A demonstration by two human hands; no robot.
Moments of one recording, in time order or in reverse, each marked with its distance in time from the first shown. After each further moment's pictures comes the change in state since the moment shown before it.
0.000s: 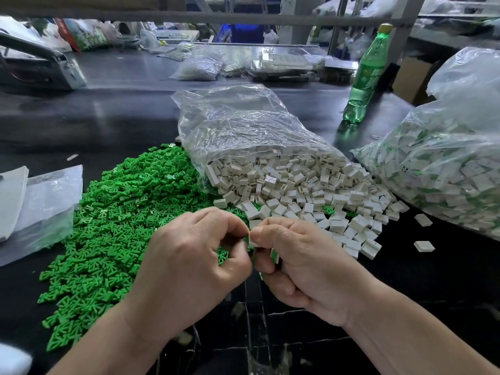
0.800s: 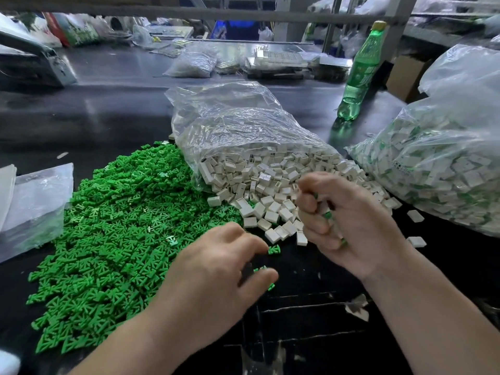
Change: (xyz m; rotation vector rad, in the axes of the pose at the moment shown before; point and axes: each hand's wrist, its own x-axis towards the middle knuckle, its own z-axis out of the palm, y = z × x) left_hand -0.011 0.005 0.024 0.048 -0.241 -0.025; right_hand 0.004 -0.019 -0.057 0.149 0.146 -0.287
